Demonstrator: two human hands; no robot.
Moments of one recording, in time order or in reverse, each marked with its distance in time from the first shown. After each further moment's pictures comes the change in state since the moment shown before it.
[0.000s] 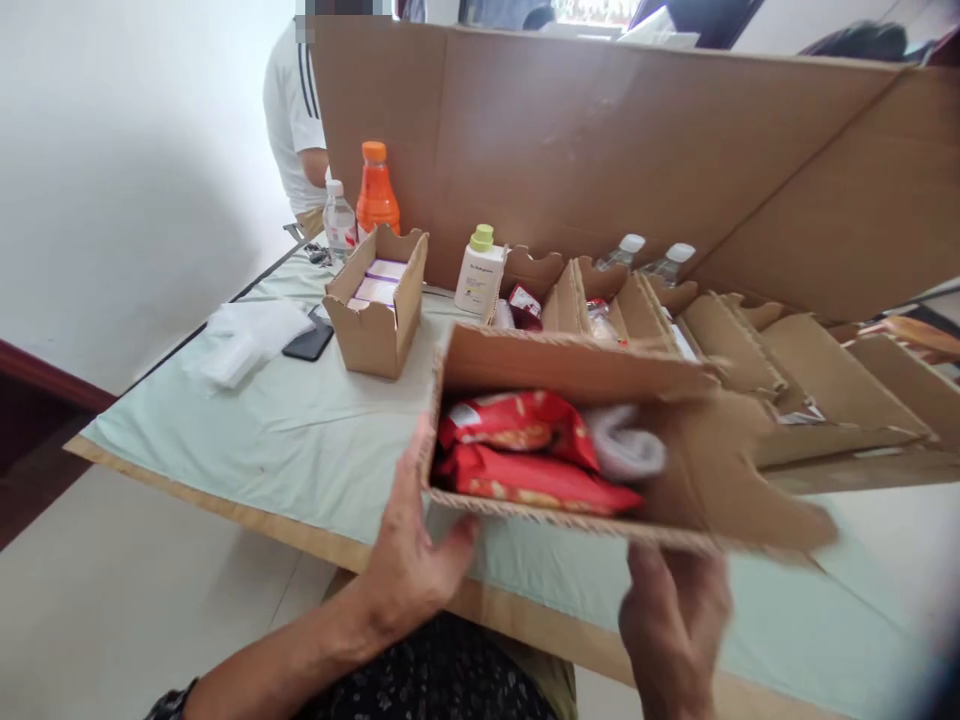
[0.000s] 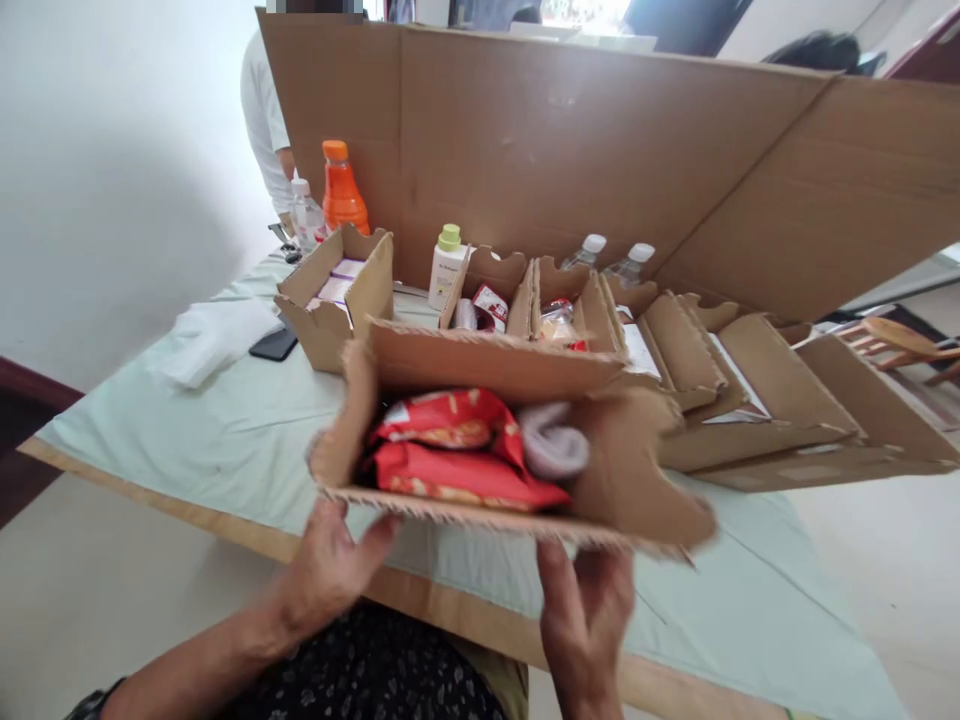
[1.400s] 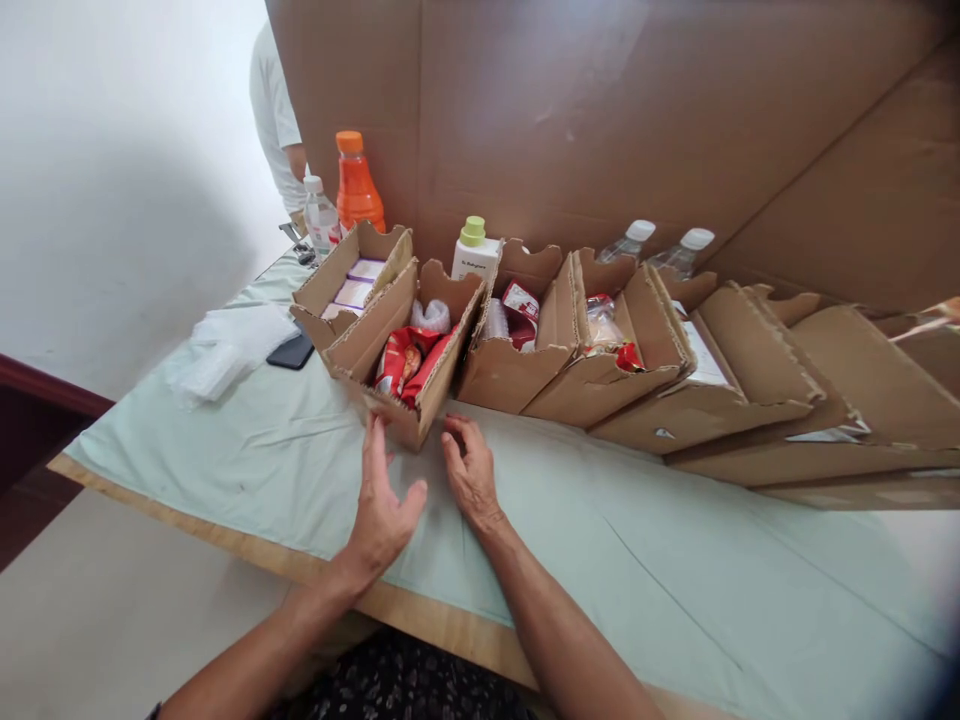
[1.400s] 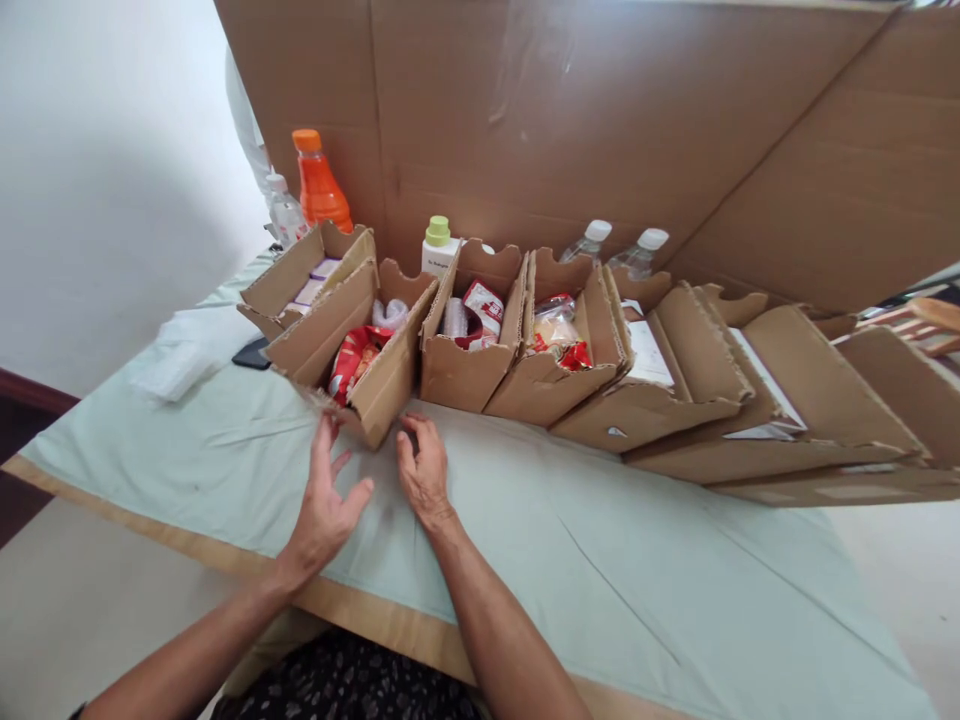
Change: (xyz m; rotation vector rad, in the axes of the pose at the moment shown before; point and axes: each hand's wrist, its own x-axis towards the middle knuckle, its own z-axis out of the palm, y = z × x) left_hand 0.042 -0.075 0.020 0.115 0.104 -0.065; right_hand 0.042 0.063 0.186 0.137 -0.455 -0.018
